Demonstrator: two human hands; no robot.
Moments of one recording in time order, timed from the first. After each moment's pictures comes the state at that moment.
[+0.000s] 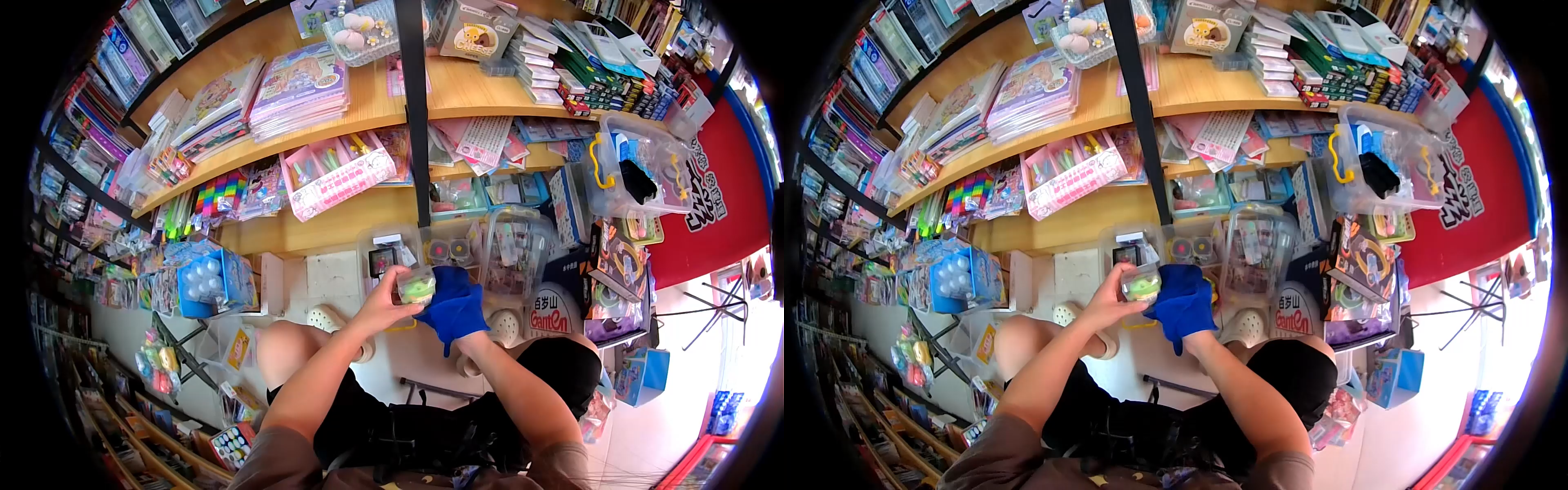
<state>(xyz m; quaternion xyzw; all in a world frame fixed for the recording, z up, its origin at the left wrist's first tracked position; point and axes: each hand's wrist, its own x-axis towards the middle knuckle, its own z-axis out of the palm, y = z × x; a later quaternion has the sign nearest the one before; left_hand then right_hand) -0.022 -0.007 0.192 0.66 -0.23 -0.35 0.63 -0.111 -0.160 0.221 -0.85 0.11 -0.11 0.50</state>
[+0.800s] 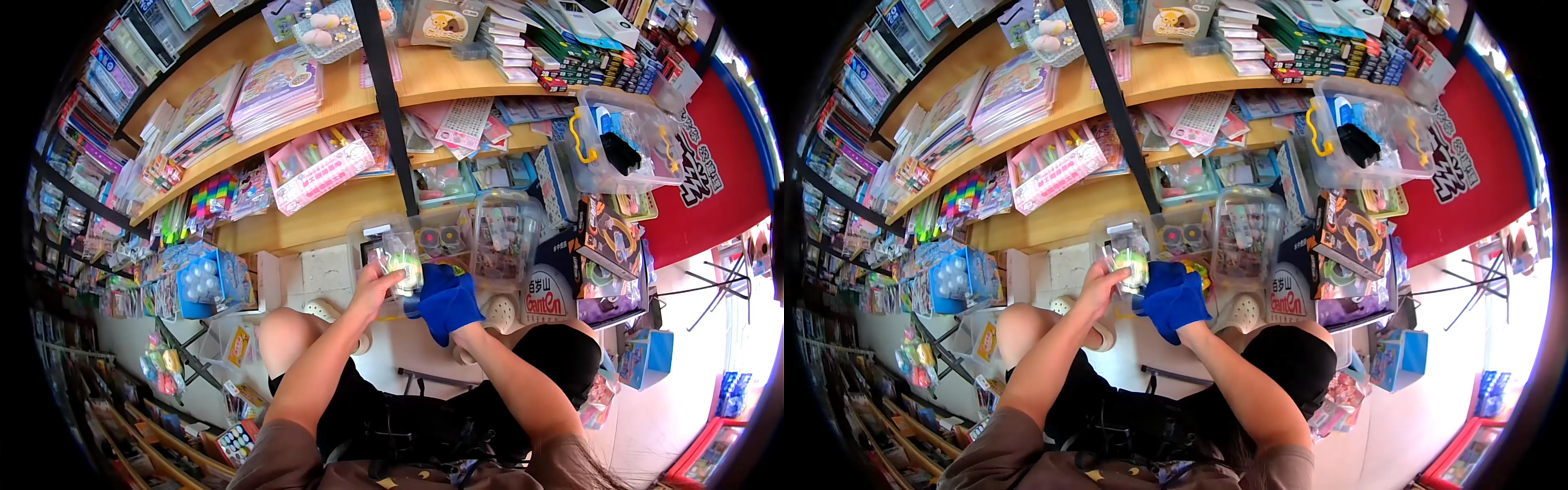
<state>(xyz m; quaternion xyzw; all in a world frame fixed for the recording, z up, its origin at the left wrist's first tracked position) -0.029 -0.029 0.182 0.59 -0.07 -0.38 0.71 -0.138 -0.170 0.224 -0.50 0.11 -0.07 0.86</state>
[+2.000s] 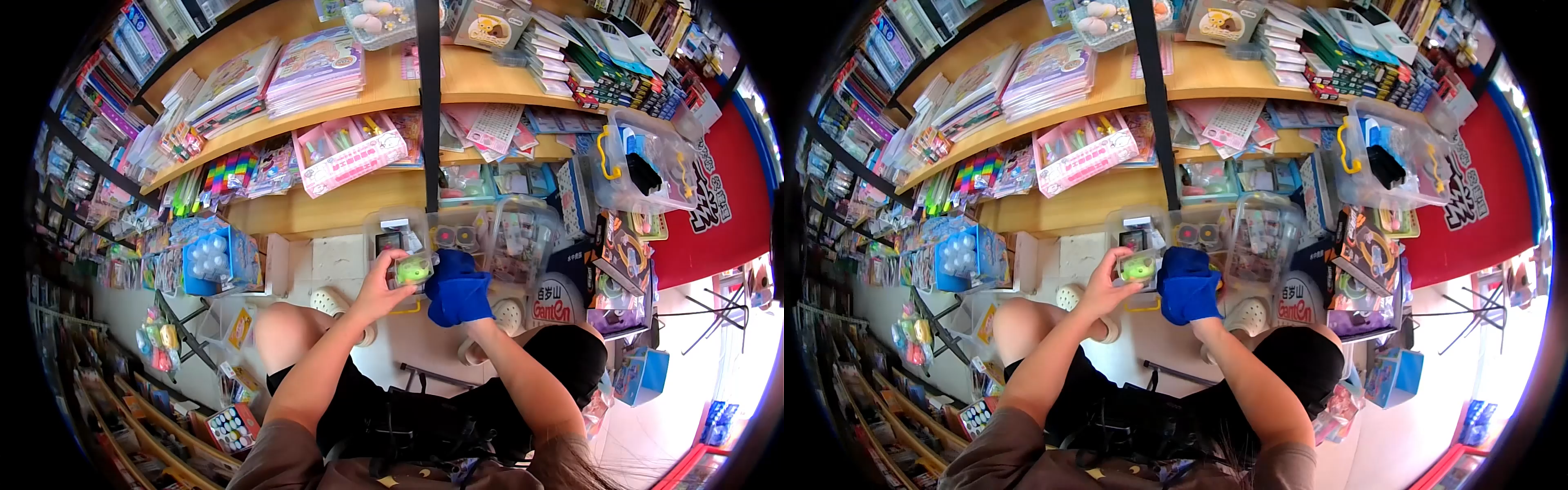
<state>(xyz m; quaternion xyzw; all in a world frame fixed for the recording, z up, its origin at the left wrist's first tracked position) -0.036 0.011 0.196 0.72 -0.27 -0.21 0.61 -0.124 -0.164 0.128 -0.70 0.26 -0.04 0.67</state>
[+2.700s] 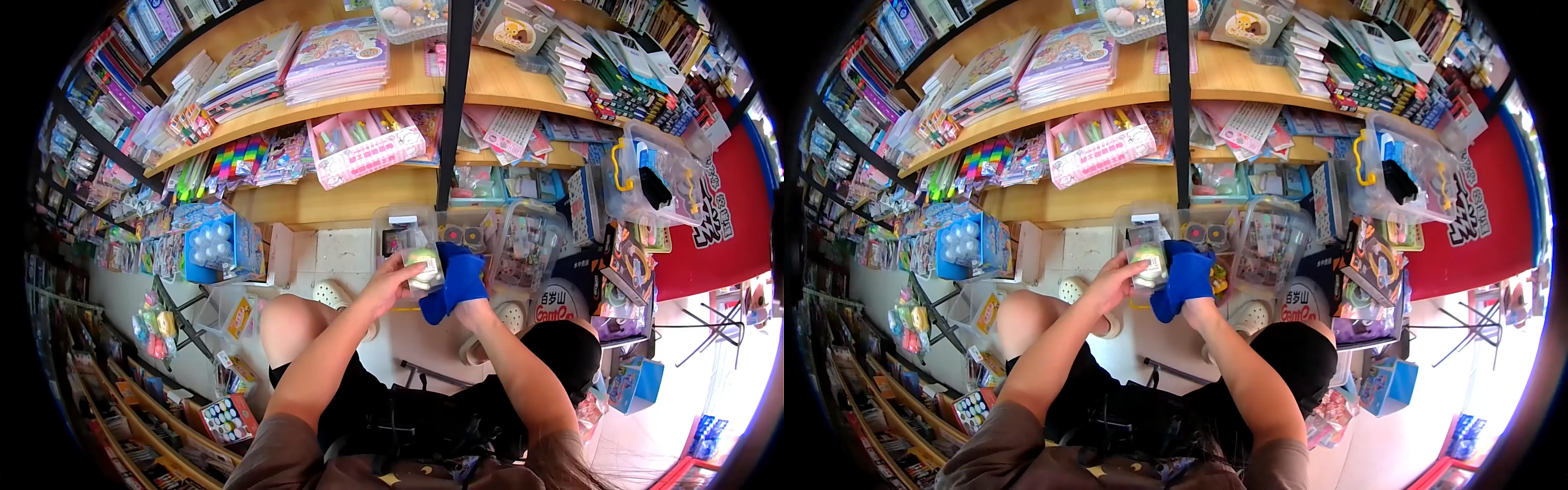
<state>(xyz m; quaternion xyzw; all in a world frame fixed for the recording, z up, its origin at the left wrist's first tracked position) -0.027 0.010 0.201 0.52 0.01 -0.43 0.74 -0.104 -0.145 0.179 -0.35 0.20 0.01 0.92</state>
